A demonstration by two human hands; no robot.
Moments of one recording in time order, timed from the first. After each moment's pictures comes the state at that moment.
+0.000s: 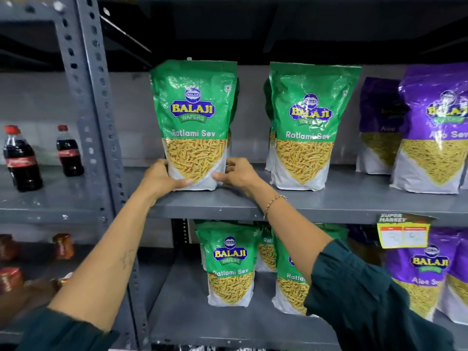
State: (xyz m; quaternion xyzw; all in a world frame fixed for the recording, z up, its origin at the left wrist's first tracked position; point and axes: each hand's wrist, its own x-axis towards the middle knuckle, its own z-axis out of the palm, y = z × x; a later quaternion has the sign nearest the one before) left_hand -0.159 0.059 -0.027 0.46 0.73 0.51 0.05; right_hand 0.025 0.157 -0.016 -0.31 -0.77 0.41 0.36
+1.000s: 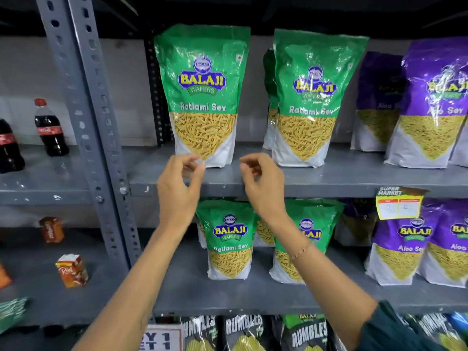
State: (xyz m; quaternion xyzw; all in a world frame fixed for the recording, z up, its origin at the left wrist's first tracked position) left_hand -0.074 0.013 -0.083 0.52 0.50 0.67 -0.18; right_hand 0.073 0.089 -0.075 -0.27 -0.72 0.15 0.62
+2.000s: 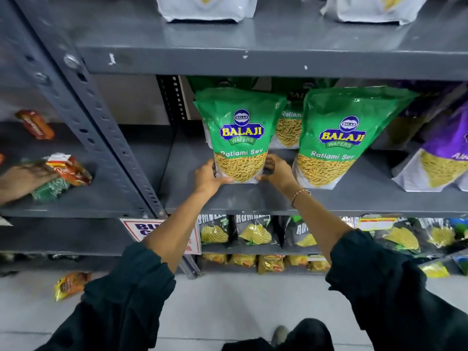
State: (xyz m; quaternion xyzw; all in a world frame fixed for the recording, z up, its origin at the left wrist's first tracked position) left_hand -0.107 0.083 -0.347 0.42 0.76 0.41 0.27; right_hand 0.075 0.179 -0.344 -0.50 -0.68 0.48 0.23
